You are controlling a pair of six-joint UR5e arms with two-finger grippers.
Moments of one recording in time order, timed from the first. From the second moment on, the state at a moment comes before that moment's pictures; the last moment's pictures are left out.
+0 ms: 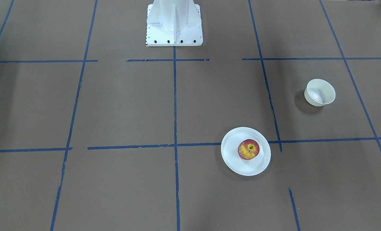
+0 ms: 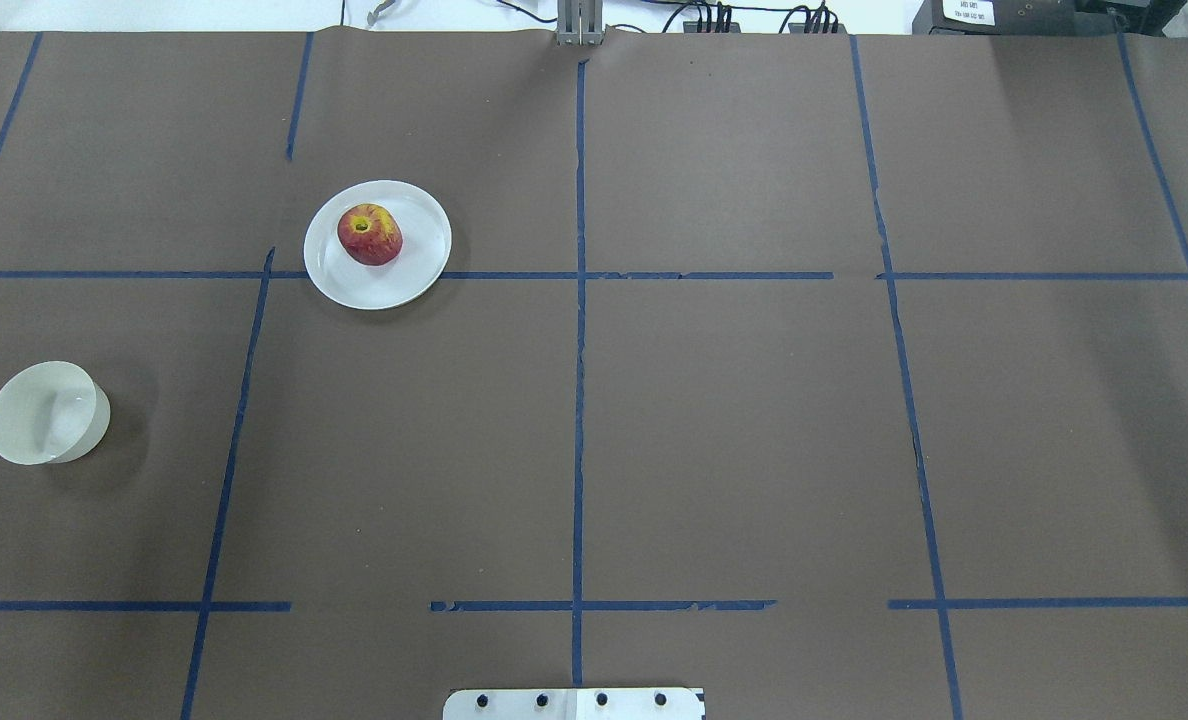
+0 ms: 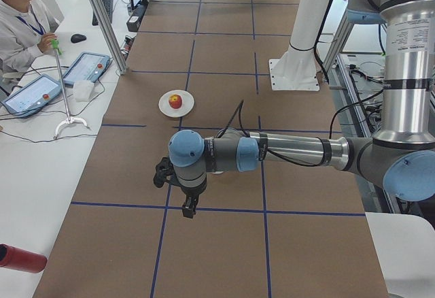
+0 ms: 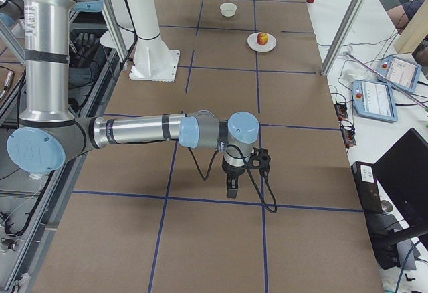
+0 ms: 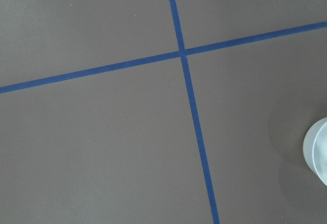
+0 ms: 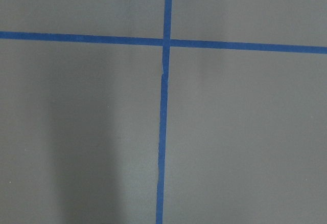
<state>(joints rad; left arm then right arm) -1.64 -1.52 -1.70 -1.45 -2.37 0.29 1.53 -1.65 1.77 -1.72 2.27 -0.01</state>
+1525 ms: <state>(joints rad) -1.29 -1.67 -1.79 -1.66 -2.31 -0.45 1.53 -1.65 1.77 -1.72 2.27 -0.01</state>
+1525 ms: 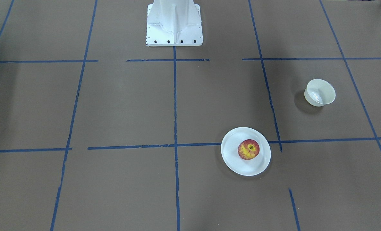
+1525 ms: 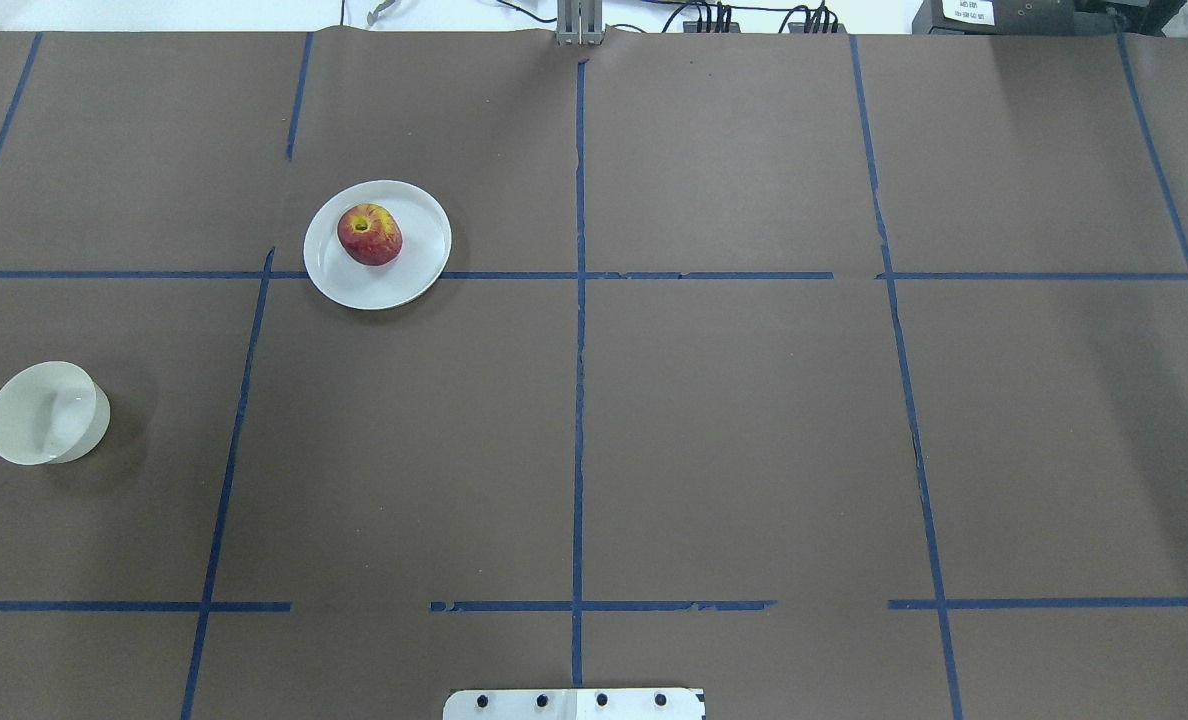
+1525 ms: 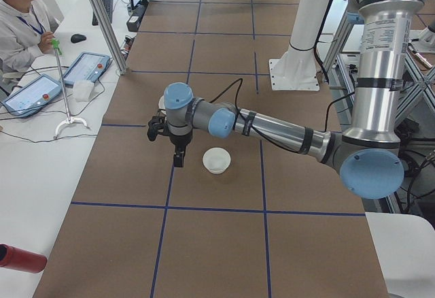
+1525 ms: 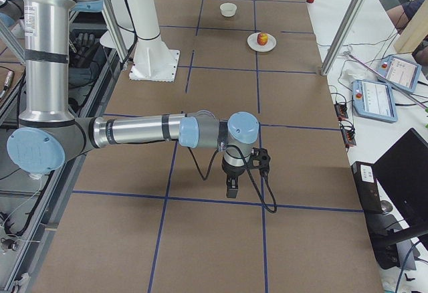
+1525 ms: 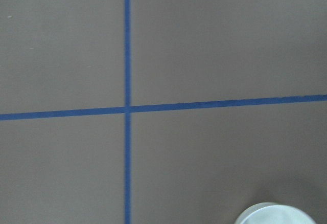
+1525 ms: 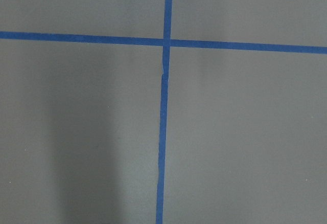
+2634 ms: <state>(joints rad) -0.86 -2.18 -1.45 -1.77 -2.10 -1.06 1.53 -1.65 1.77 -1.72 2.27 -0.01</state>
